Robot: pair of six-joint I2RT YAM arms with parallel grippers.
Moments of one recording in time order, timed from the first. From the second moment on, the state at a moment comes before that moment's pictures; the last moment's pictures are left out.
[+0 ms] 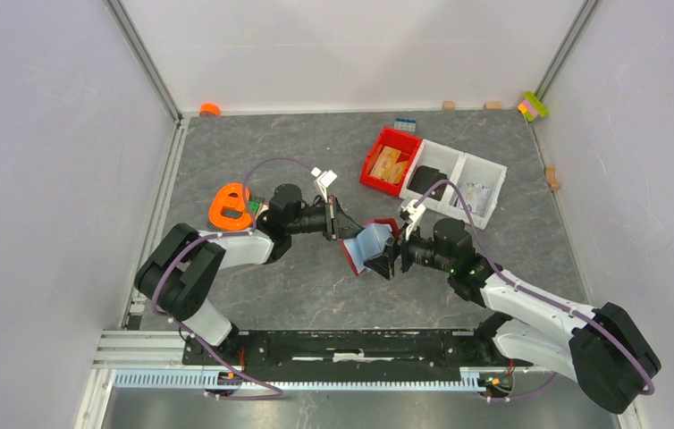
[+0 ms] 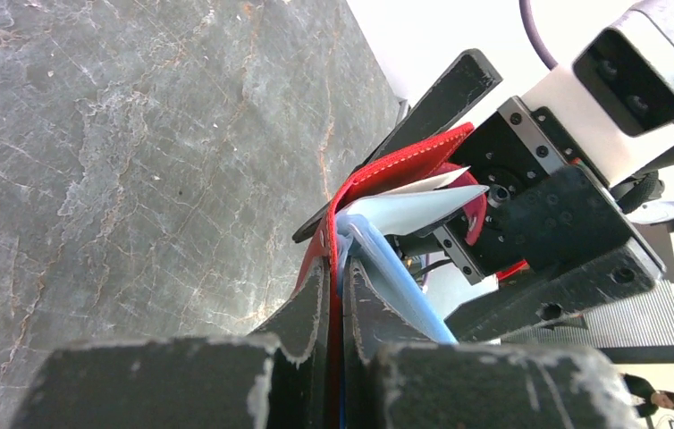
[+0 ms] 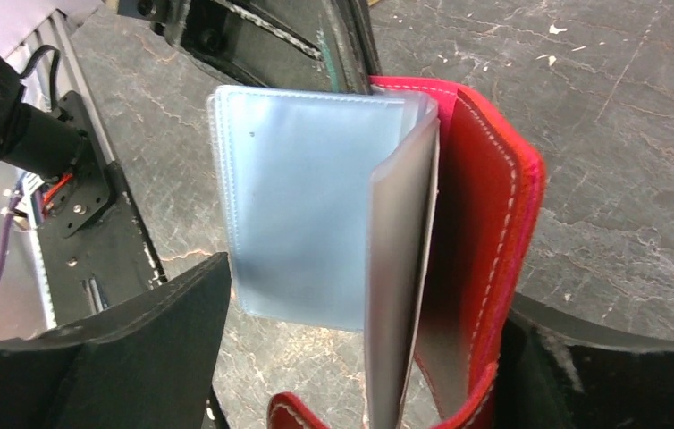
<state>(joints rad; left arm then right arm) -0.58 1.60 0.65 0.74 0.78 -0.82 0.66 1.03 0.37 0.34 -0.43 0.25</state>
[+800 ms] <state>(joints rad) -0.55 1.62 0.57 0.94 0.82 -0.93 0.66 0.95 0.37 0.26 -0.20 0.25</state>
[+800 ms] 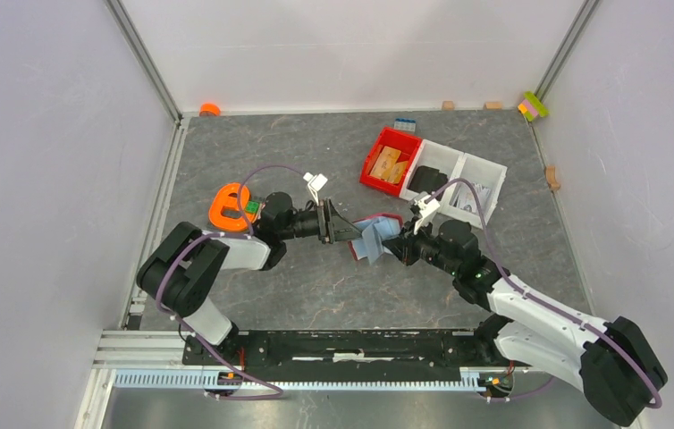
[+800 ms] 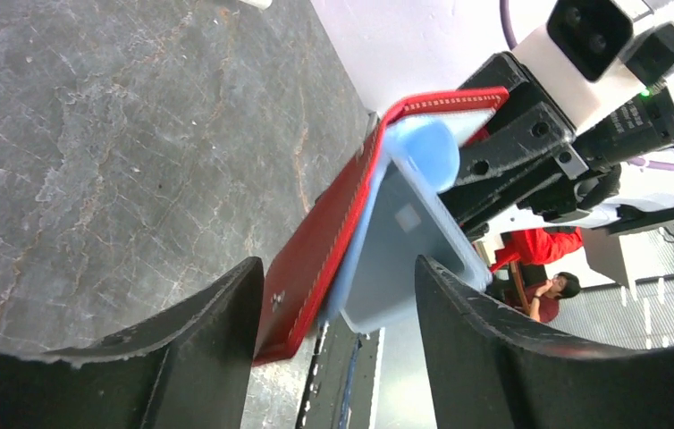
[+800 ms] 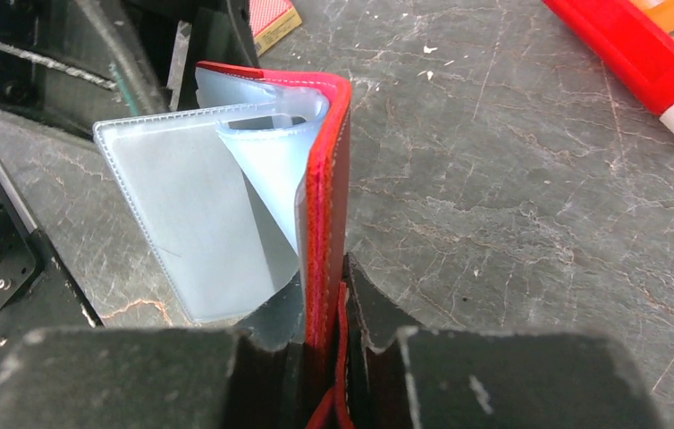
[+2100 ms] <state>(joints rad) -0.62 1.50 0.54 0.93 0.80 -0.88 0.51 1.02 0.26 0.52 -0.50 0.51</state>
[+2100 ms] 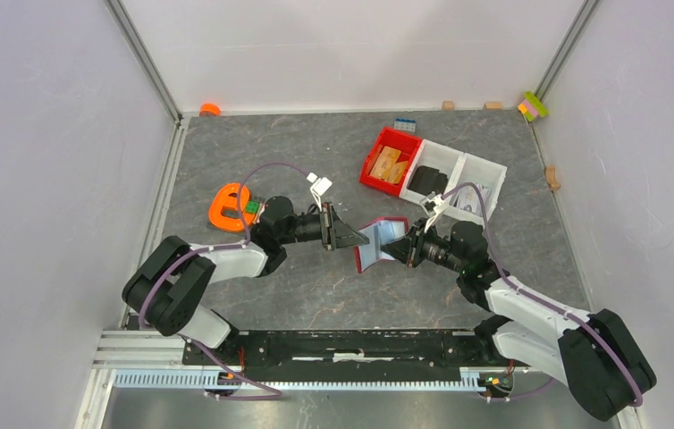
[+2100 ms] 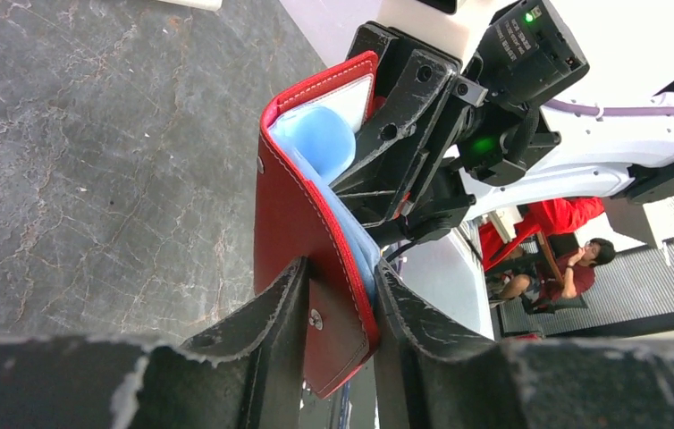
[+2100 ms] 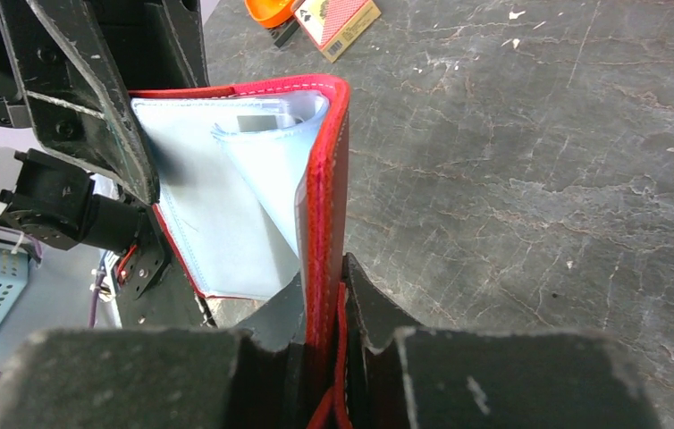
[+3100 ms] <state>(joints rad) -0.67 1.43 0.57 0.79 0.79 -0.74 0.49 1.09 0.23 0.69 -0.65 0.60</state>
